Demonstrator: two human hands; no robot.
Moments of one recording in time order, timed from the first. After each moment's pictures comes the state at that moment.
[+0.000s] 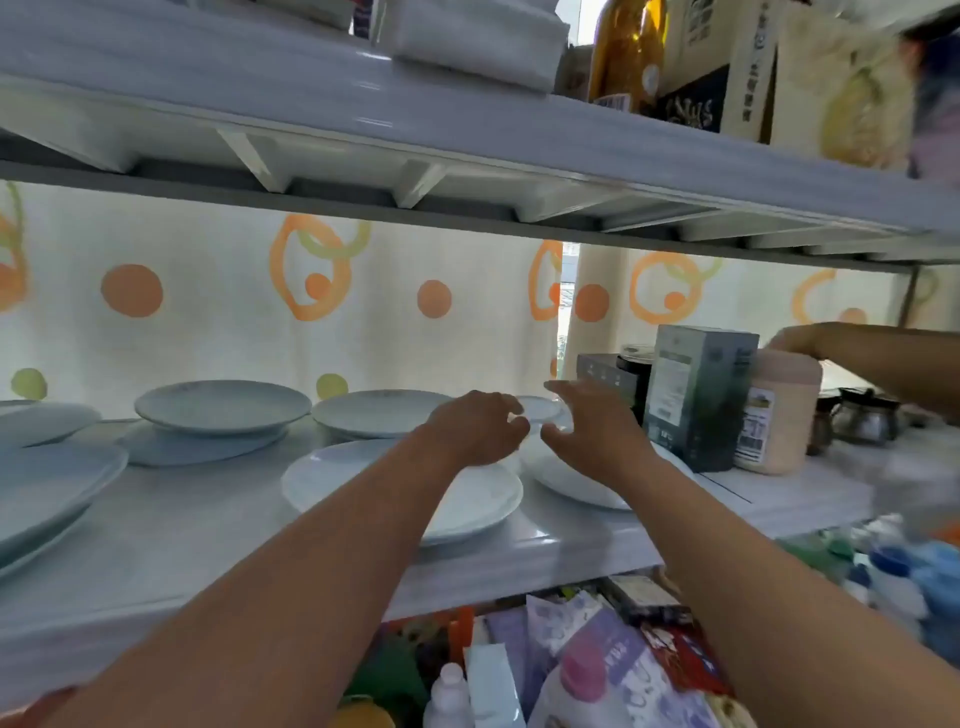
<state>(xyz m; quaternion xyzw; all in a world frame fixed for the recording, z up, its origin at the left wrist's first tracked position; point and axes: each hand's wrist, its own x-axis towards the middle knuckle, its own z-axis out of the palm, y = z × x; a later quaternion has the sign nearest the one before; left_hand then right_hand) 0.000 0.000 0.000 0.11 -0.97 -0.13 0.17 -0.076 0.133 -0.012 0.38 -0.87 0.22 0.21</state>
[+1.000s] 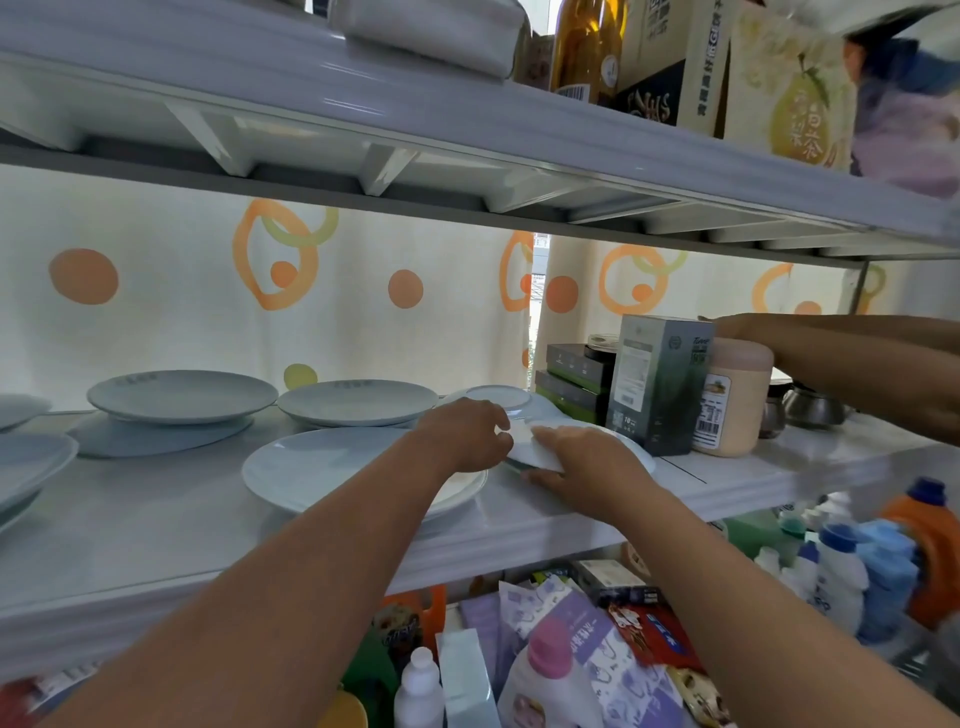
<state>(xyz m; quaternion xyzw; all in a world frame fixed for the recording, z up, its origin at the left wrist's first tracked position) -0.004 0.022 -0.014 0.11 -0.98 -0.11 0.13 -0.073 0.169 -0.044 0.38 -0.91 0.06 0.17</state>
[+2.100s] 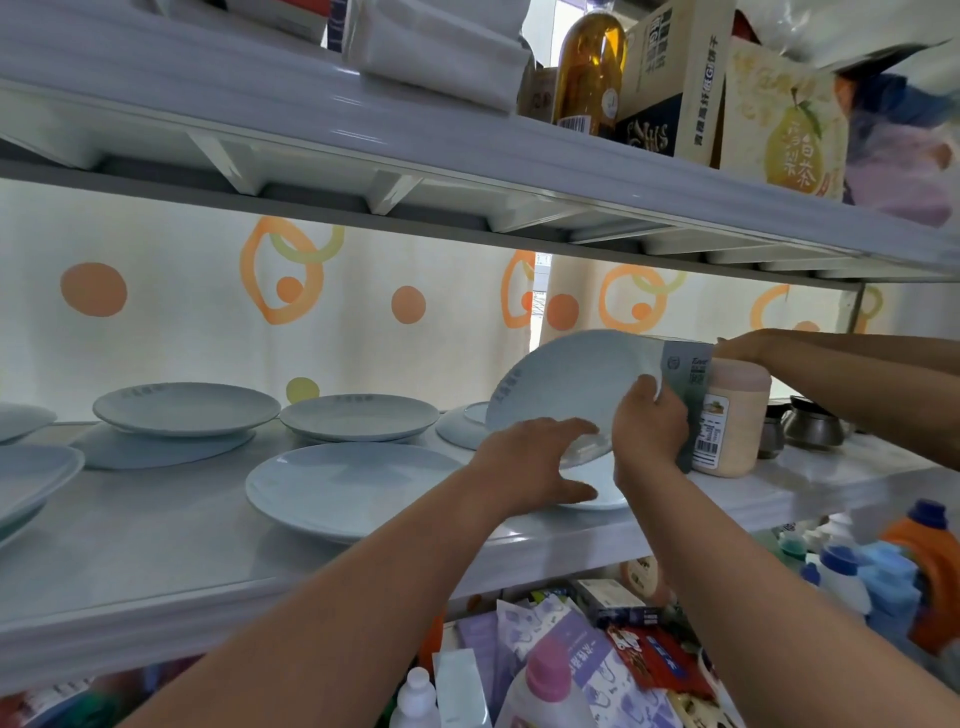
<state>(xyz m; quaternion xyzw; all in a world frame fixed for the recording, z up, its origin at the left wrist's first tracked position) 0.003 0.075 -0.015 -0.04 -0.97 -0.13 0.21 -0.071 0.170 0.006 0.03 -0.66 0.71 0.24</state>
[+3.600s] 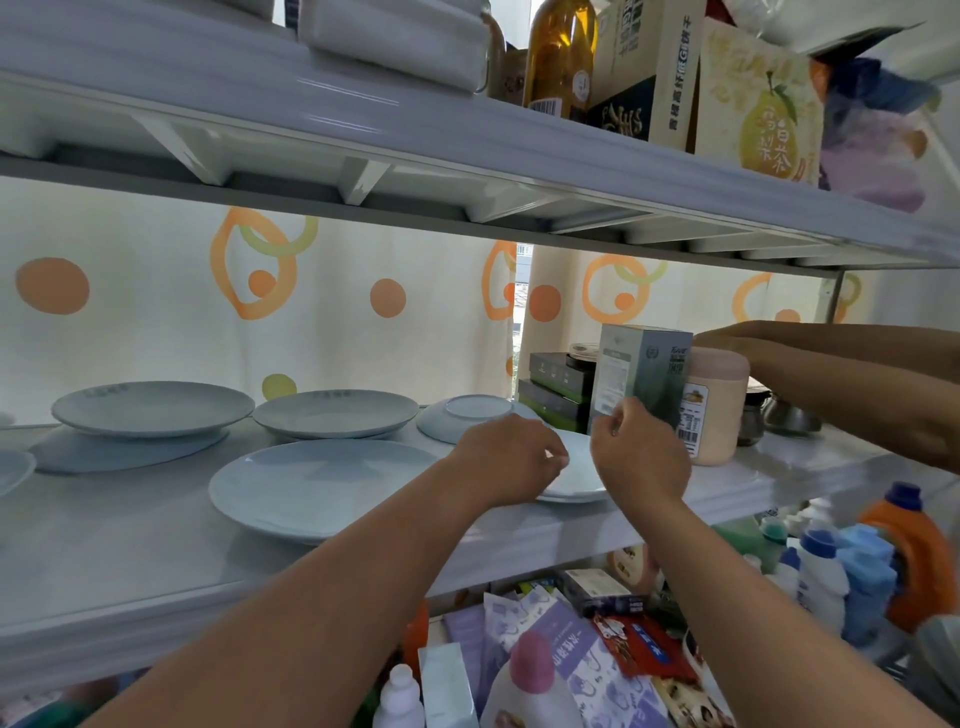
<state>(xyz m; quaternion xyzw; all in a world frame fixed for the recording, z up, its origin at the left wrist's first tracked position) -0.006 0.079 -0.012 -0.02 -0.98 -0.11 0.18 -0.096 0.202 -0.035 0.12 -0.89 0.29 0.34</state>
